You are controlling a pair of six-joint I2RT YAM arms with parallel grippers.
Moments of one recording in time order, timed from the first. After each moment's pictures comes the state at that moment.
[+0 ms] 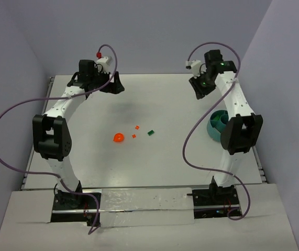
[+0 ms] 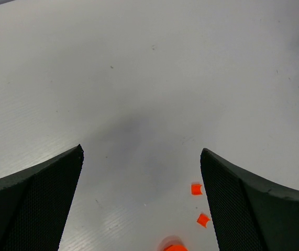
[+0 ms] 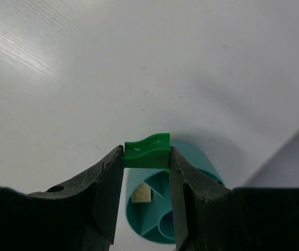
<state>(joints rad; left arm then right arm) -0.19 1.88 1.59 -0.29 0.46 -0.04 0.09 1.90 1.95 -1.15 -0.14 -0.54</state>
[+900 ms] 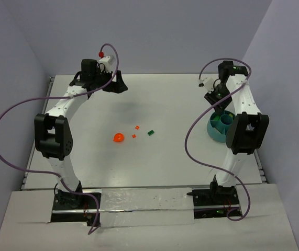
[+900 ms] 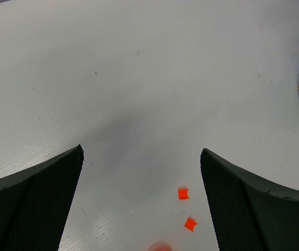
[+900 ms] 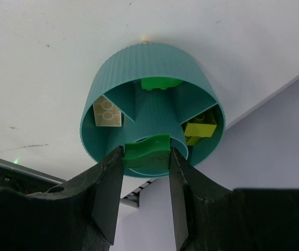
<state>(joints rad) -0.22 1.90 1.61 -0.28 0.49 -0.09 -0.07 1.89 1.84 -1.35 -0.02 -0.80</state>
